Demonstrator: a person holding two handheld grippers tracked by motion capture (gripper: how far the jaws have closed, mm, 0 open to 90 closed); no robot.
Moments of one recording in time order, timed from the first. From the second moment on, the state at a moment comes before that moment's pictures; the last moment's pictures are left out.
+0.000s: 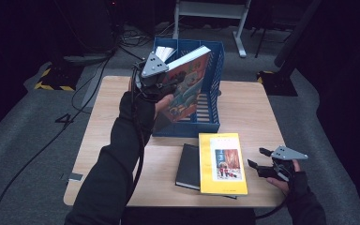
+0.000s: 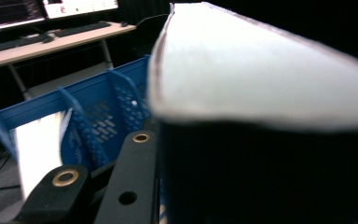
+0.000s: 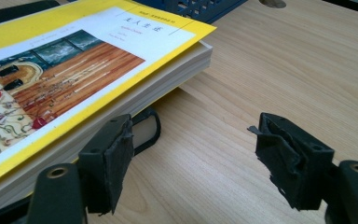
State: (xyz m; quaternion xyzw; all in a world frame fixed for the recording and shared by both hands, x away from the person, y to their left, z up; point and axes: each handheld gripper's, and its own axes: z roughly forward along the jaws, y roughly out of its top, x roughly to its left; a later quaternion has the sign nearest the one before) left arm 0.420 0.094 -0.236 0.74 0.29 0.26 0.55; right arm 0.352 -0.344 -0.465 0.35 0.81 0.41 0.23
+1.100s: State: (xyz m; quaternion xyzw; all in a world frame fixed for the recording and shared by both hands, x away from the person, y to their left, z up) left arm 0.501 0.060 -0.264 0.71 0.41 0.30 0.48; right arm 0.351 -0.338 -0.470 0.34 0.82 0.39 0.24
